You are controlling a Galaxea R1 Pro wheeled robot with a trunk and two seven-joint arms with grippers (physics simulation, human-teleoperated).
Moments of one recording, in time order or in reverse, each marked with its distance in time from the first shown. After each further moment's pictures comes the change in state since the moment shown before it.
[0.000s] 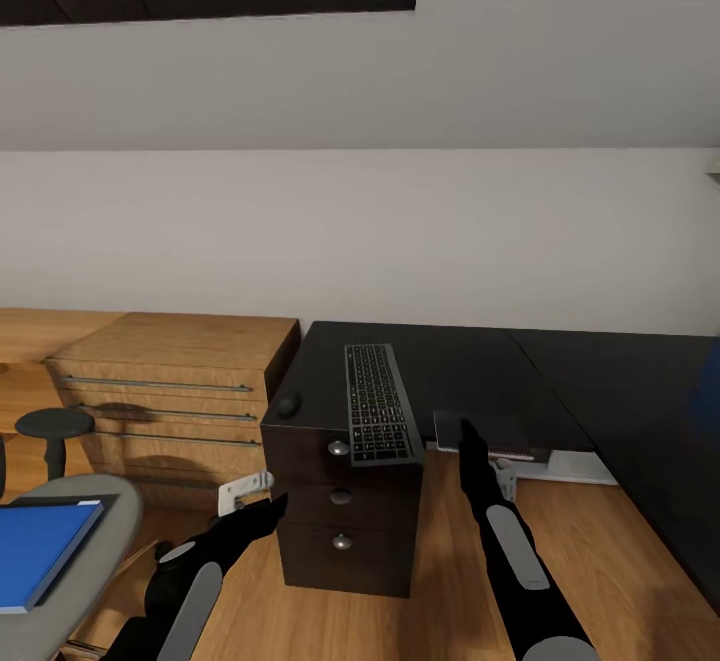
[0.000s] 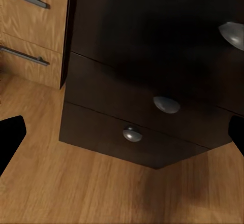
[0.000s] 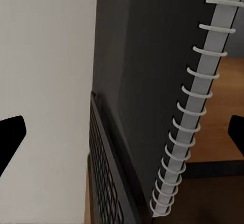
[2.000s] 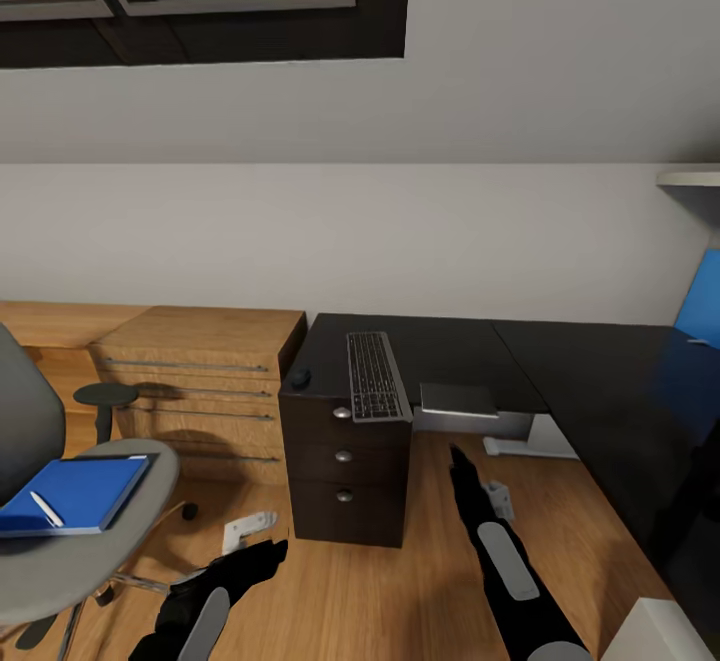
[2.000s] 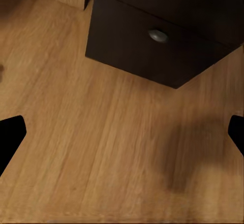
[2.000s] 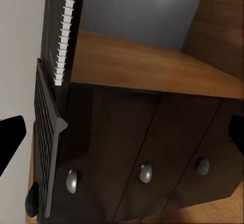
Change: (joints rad) left arm 0.000 0.001 -0.010 0.208 0.000 -0.006 -0.005; right arm -0.002 -0.016 0.032 0.125 0.108 -0.007 -0.081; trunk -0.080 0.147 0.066
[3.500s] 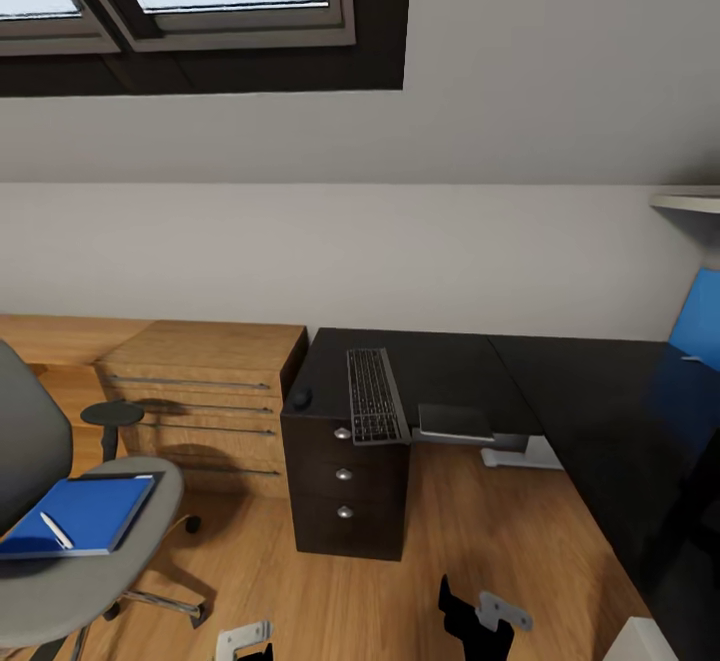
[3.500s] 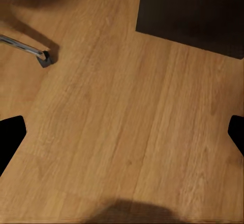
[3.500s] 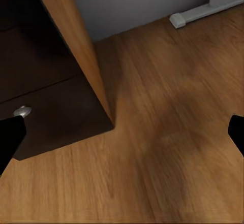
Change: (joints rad) left arm 0.000 -0.005 -0.174 0.645 -0.070 -0.607 0.007; right arm 0.000 -0.015 0.003 0.766 0.919 -0.592 -0.004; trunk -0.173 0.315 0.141
